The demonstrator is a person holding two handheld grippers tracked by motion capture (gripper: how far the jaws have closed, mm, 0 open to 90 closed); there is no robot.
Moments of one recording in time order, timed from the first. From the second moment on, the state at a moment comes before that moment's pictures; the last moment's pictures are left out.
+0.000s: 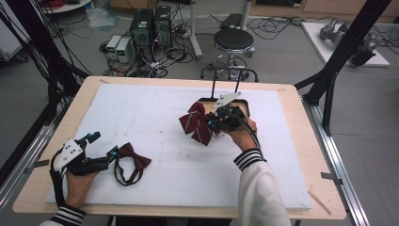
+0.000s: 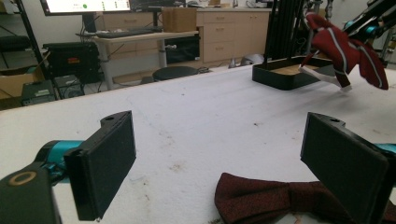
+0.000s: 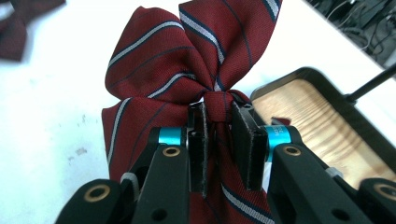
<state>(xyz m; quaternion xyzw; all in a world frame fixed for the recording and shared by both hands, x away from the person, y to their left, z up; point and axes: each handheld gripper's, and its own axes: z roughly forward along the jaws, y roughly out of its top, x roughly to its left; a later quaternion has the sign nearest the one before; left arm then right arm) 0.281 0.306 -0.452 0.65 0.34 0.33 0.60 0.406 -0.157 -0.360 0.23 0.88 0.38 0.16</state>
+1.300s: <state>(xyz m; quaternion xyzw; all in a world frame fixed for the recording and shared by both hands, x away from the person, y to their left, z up) 0.280 0.306 -0.452 0.65 0.34 0.33 0.59 0.394 -0.237 -0.307 0.31 0.77 0.49 0.27</state>
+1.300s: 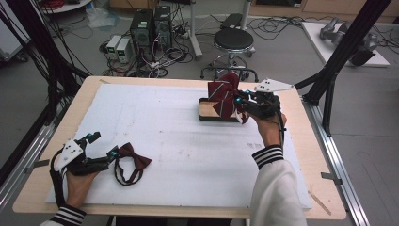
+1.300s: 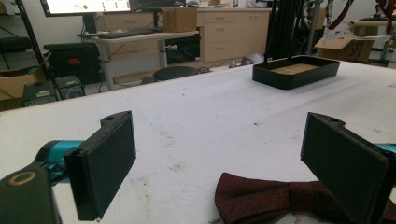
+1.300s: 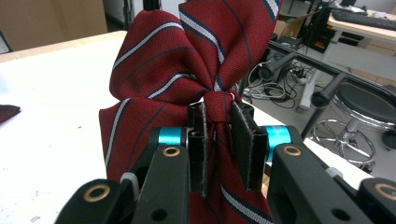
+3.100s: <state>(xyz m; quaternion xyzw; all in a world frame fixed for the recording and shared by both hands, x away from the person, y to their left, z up) 0.280 0.307 -0.452 0.65 0.34 0.33 0.60 0.447 -0.284 -0.286 0.39 0.70 0.49 0.34</state>
